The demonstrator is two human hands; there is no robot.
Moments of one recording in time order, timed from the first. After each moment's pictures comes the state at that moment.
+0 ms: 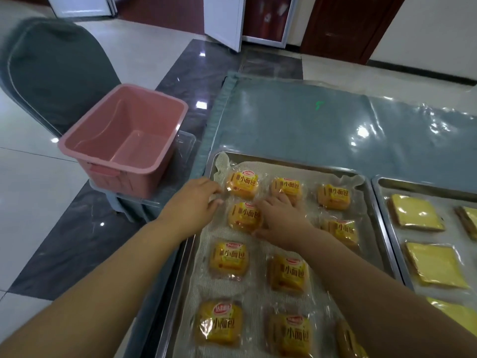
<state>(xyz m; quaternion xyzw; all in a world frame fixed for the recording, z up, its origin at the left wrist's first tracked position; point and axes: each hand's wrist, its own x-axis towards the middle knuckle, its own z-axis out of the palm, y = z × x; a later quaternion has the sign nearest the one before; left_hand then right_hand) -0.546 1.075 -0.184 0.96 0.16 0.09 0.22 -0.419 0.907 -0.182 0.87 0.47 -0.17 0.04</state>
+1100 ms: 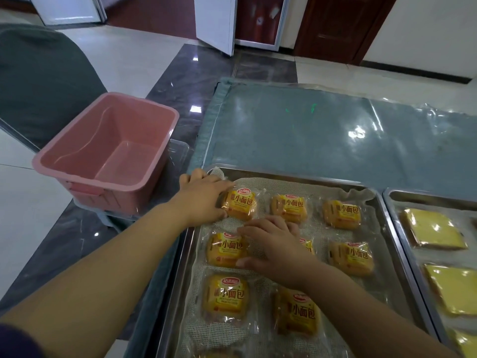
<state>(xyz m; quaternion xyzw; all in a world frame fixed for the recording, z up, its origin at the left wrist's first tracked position) -0.467 1.115 -0.196 0.98 0.13 -0.05 0.12 -0.415 0.908 -0.194 0.84 0.51 -0.19 -0.07</state>
